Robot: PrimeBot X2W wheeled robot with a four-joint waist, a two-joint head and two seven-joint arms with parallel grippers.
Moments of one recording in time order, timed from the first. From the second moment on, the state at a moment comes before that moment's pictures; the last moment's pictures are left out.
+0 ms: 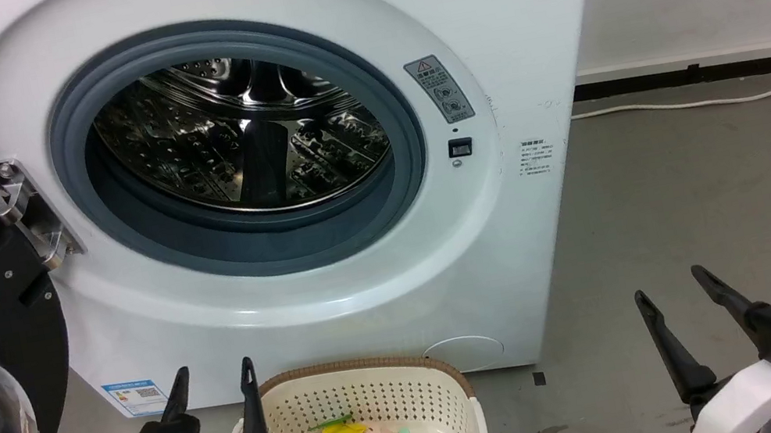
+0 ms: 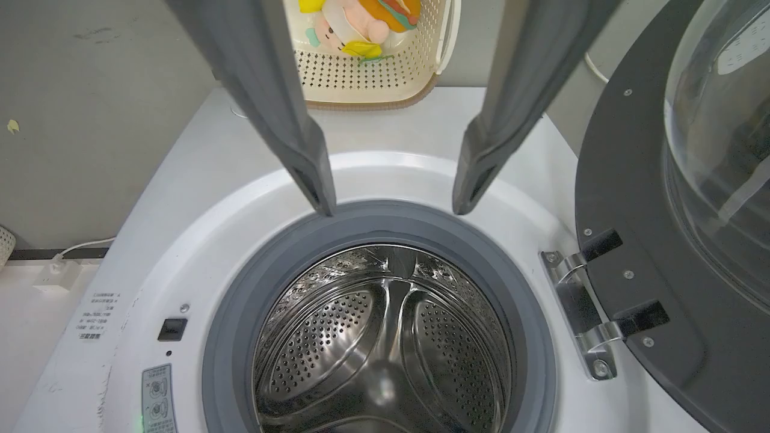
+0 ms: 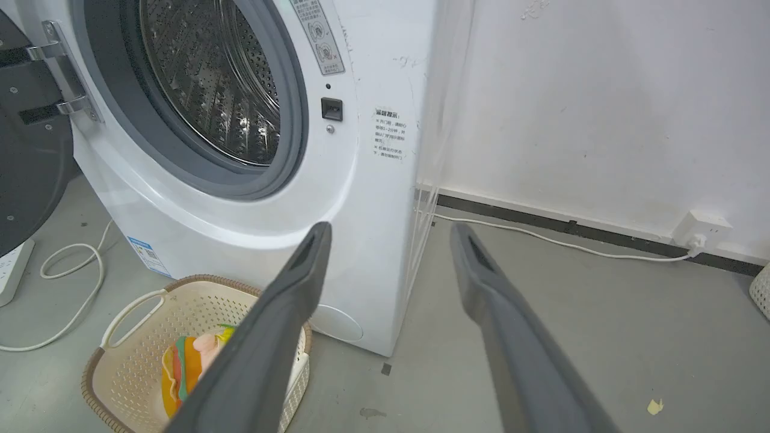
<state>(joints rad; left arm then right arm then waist) 0.02 0.05 -0.01 0.01 0.00 0.00 0.00 0.01 -0.05 0.00 0.01 0.01 0.13 0.00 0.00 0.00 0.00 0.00</state>
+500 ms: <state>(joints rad) 0.01 0.05 -0.04 0.03 0.00 0.01 -0.03 0.01 -0.05 -0.01 0.00 0.03 0.13 -0.03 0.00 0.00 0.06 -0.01</state>
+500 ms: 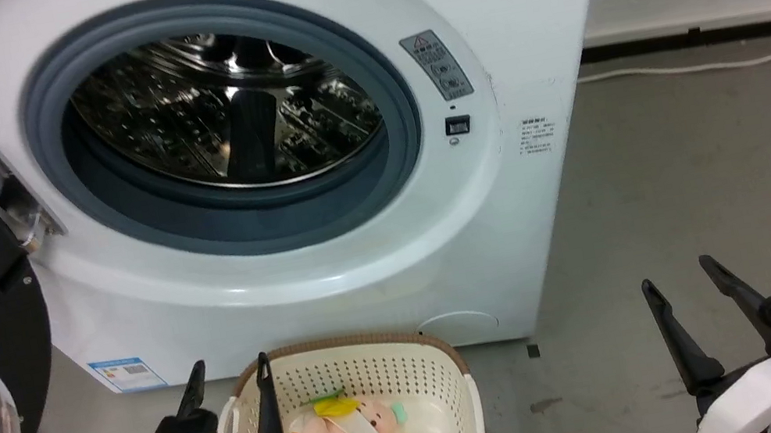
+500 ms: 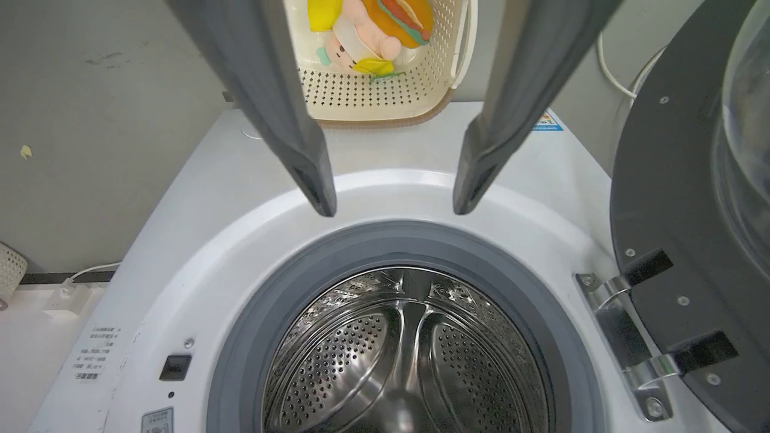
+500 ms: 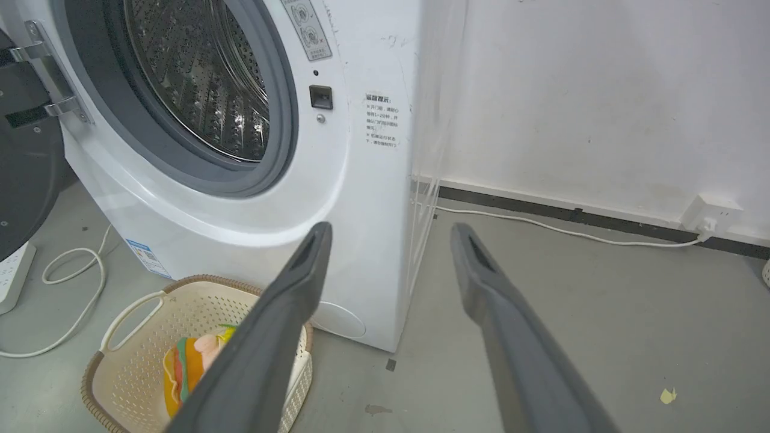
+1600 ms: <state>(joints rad) -0.27 0.11 -0.09 0.46 -0.05 0.00 -0.02 -0.10 -0.05 0.01 -0.03 0.13 0.13 -0.10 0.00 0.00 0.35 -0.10</state>
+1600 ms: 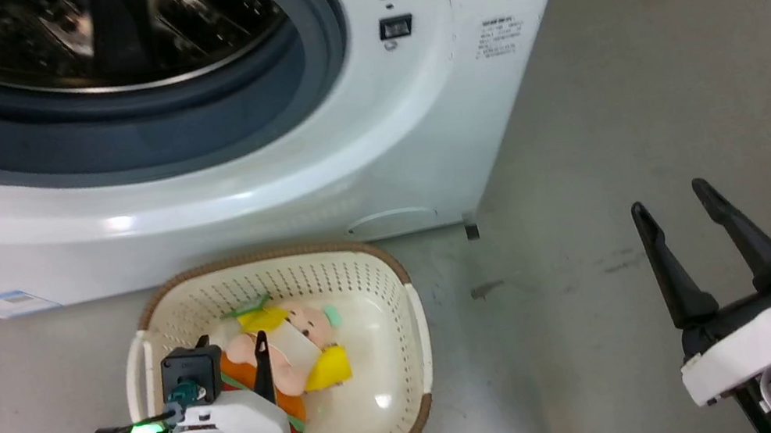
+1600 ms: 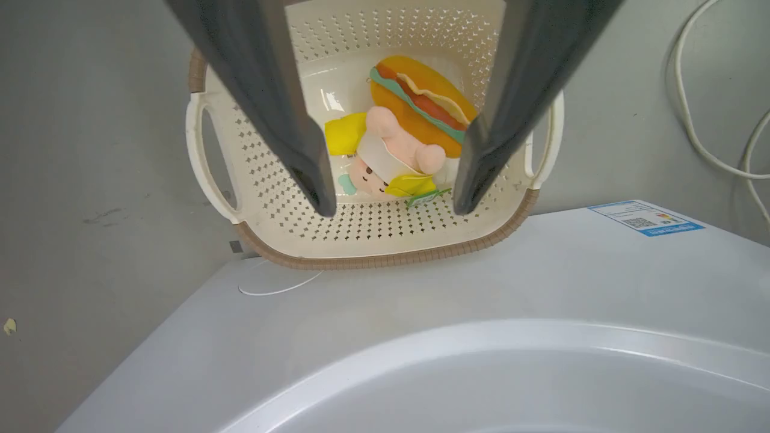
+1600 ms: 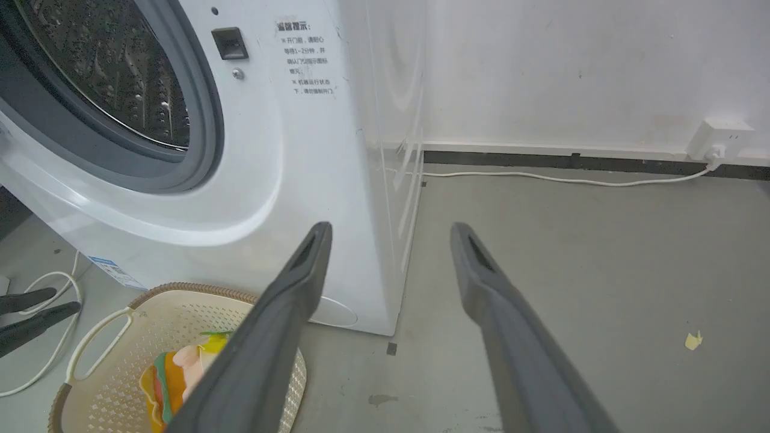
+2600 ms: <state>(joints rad) -0.57 0.27 -0.21 0.80 -0.06 -0.04 0.15 -0.21 -0.05 0.00 -0.04 0.27 0.13 -0.16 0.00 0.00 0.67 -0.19</state>
